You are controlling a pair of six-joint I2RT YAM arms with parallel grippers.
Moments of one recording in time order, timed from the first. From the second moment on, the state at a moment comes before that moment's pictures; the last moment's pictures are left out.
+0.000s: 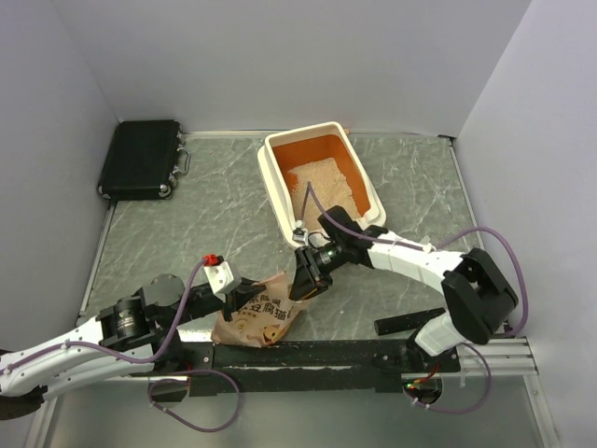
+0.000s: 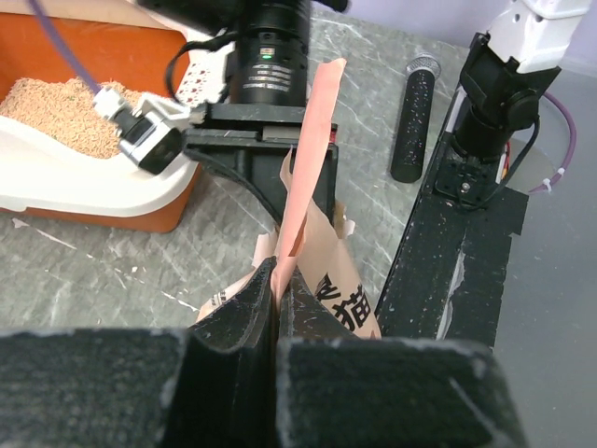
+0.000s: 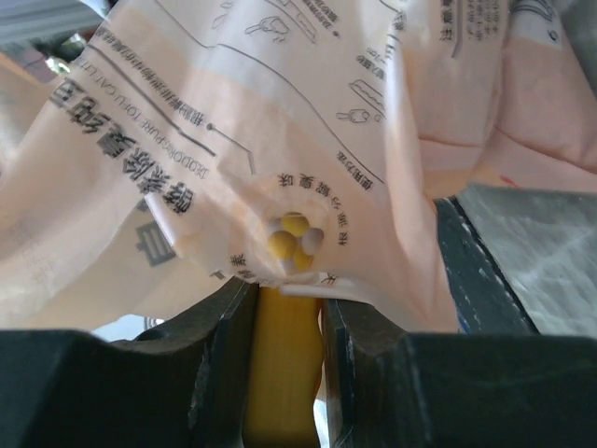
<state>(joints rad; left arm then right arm) -1.18 0.43 0.56 -0.25 -0.06 -0.04 0.72 1.51 0.91 -0.43 -0.99 0.62</state>
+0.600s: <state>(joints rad) -1.18 0.43 0.56 -0.25 -0.06 -0.04 0.67 1.34 0.48 0.52 -1.02 1.28</state>
